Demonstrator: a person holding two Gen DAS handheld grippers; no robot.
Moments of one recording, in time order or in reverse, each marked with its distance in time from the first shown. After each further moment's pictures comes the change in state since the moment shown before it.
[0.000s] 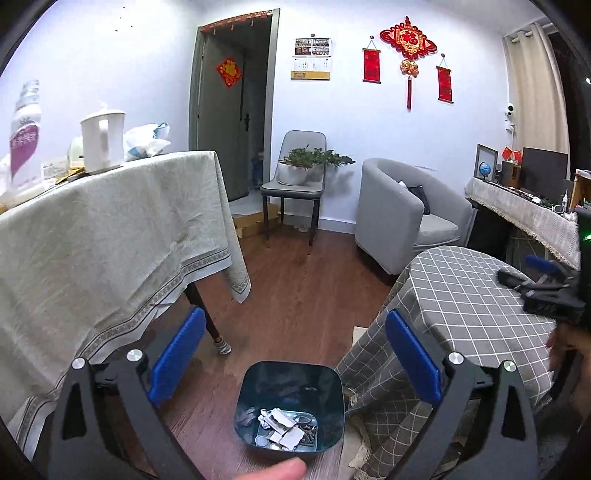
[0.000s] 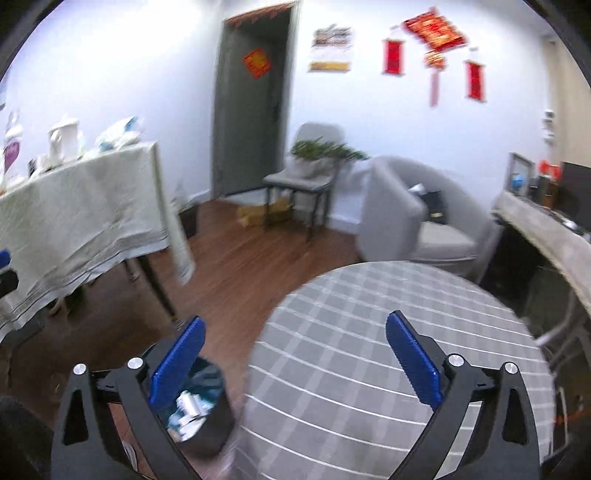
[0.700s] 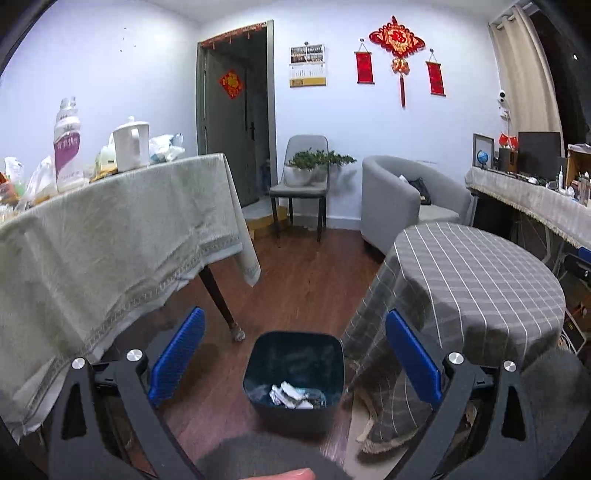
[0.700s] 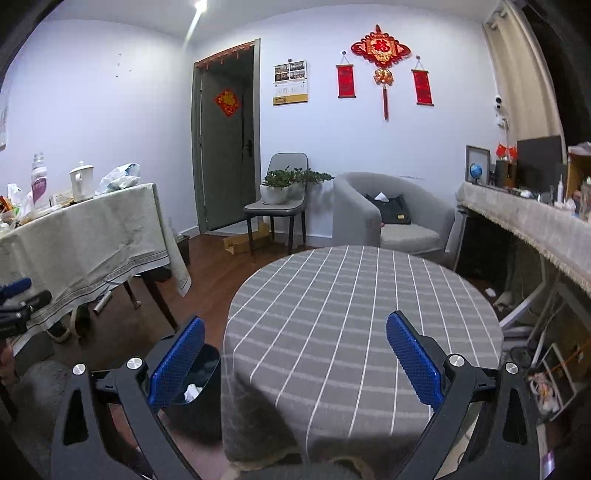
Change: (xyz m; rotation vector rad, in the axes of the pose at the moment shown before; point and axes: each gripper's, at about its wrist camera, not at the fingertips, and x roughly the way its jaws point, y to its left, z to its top) left arm -0.077 -0.029 -0.067 0.058 -0.016 0.056; right arm -0.143 -0.046 -0.086 0.103 -0.074 0.006
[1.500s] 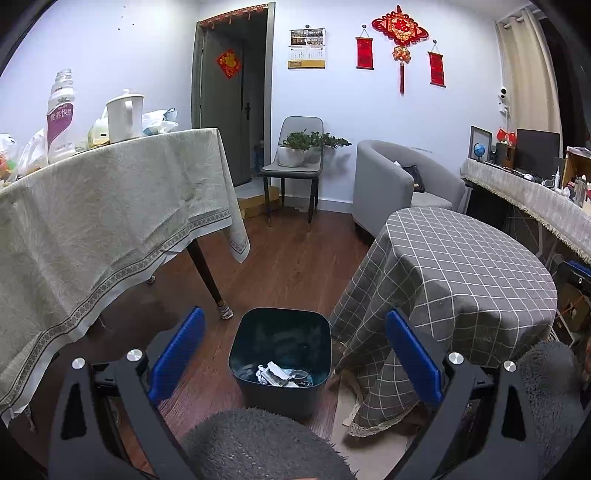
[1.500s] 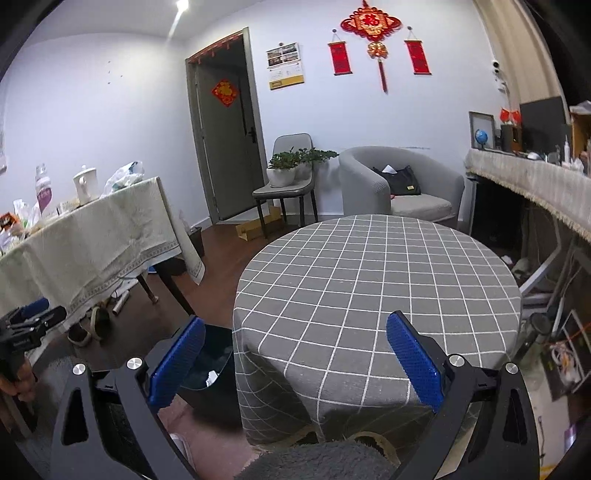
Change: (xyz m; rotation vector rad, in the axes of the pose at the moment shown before) left arm 0.006 -0.002 -0.014 -0.037 0.065 -0.040; right arm 0.007 -0.002 -0.016 0.063 0.062 0.065
